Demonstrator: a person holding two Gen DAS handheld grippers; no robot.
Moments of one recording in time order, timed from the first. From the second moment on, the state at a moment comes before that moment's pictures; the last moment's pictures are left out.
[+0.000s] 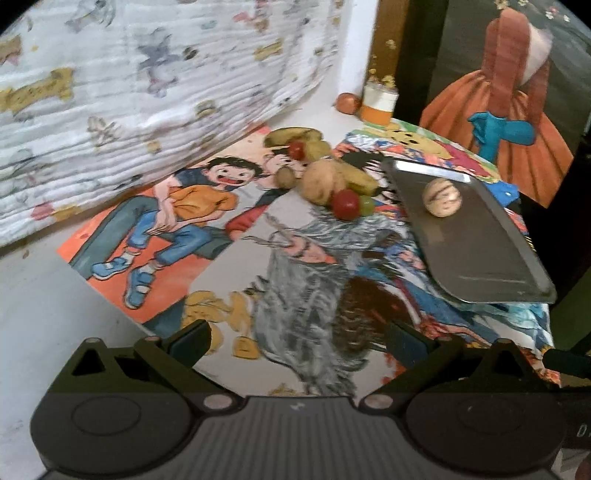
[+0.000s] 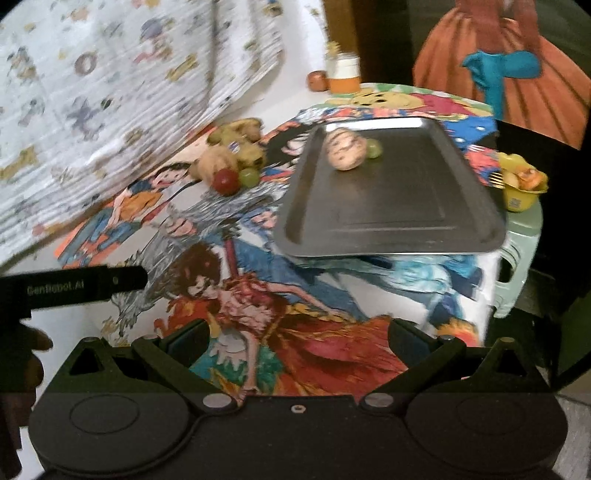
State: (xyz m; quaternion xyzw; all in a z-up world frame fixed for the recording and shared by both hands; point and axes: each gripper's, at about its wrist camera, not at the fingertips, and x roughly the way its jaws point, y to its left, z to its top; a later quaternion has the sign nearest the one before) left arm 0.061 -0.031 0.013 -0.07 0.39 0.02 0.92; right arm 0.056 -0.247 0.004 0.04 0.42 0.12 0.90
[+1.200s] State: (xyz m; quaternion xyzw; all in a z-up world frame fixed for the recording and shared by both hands) left arm 0.190 0.051 0.010 0.02 0.35 -0.03 0.94; right arm 0.174 -0.161 0.002 -0.05 0.33 0.22 0.92
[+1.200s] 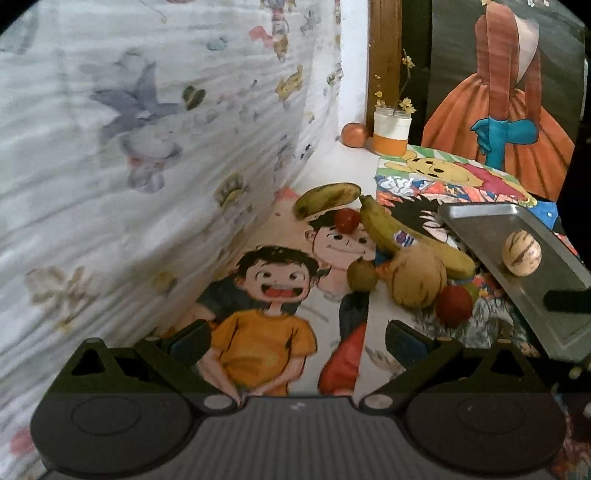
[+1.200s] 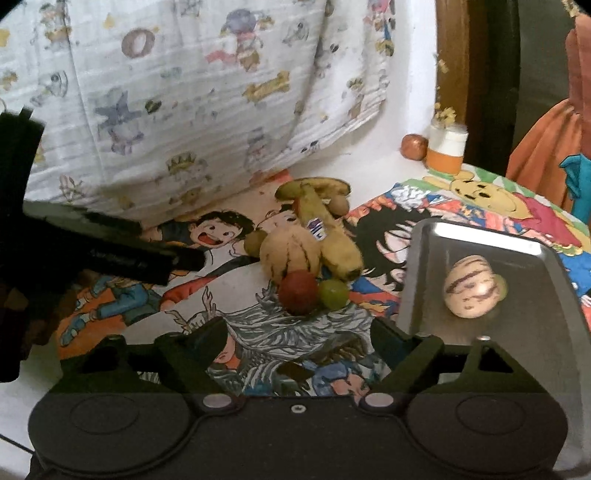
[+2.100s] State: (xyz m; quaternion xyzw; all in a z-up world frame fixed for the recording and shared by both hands) left arm 0.267 0.038 -0.016 -0.05 0.35 -0.08 0.93; right arm 0.214 -0.141 -0.018 -0.01 0.35 0.21 0.91
